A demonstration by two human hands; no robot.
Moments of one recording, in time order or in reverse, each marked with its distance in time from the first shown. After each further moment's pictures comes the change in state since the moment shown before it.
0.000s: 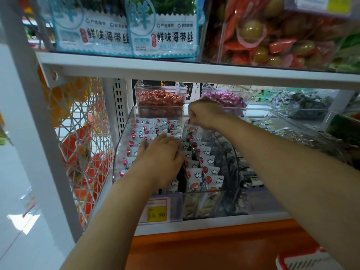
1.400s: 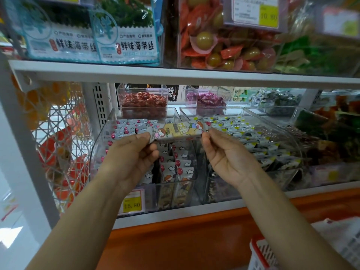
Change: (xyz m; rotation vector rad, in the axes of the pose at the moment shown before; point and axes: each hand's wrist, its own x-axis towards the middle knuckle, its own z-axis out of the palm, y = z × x) left_hand -0.029 0.033 -0.017 -1.697 0.196 -0.379; right_hand -0.158 0.007 -0.004 2.358 0.250 0.413
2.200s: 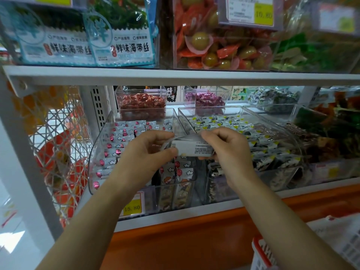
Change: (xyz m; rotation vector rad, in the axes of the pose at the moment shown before) left_hand -0.011 -0.003 0.006 0.659 -0.223 0.266; right_hand -0.004 0.009 -0.002 -0.936 0.130 -0.520
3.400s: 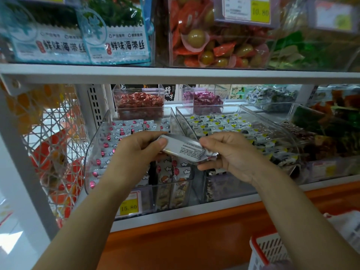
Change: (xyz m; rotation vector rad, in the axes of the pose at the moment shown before) left_hand 0.003 -0.002 0.001 -0.011 0.042 0.033; right_hand 0.012 -0.001 -0.029 0.320 -0.466 0.374
